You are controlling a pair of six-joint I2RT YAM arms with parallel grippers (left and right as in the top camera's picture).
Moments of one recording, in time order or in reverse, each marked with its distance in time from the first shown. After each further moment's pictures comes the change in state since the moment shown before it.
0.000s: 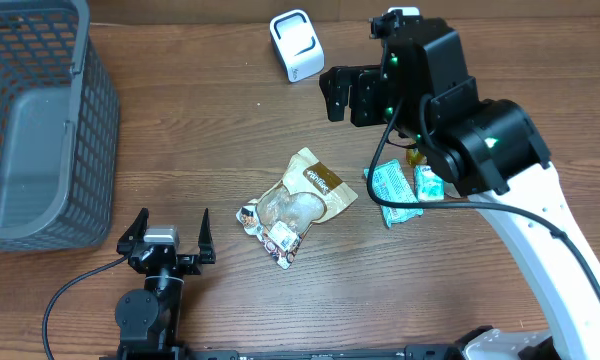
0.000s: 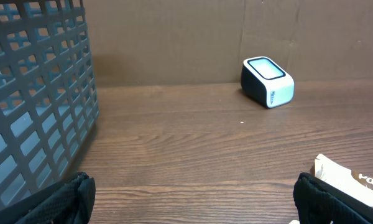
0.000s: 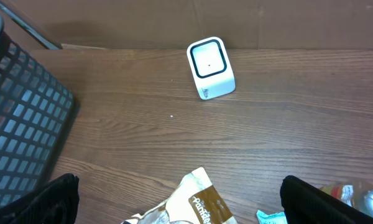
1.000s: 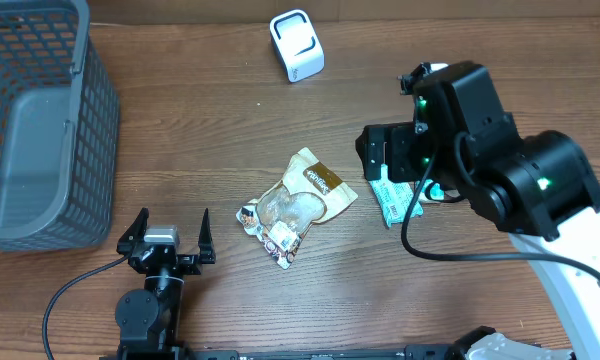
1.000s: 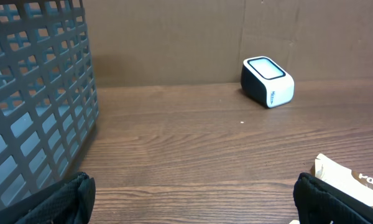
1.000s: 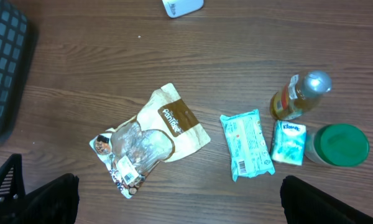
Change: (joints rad) left arm 0.000 0.000 0.000 0.000 0.000 0.003; right arm 0.000 -0.129 -0.001 -0.399 0.001 0.001
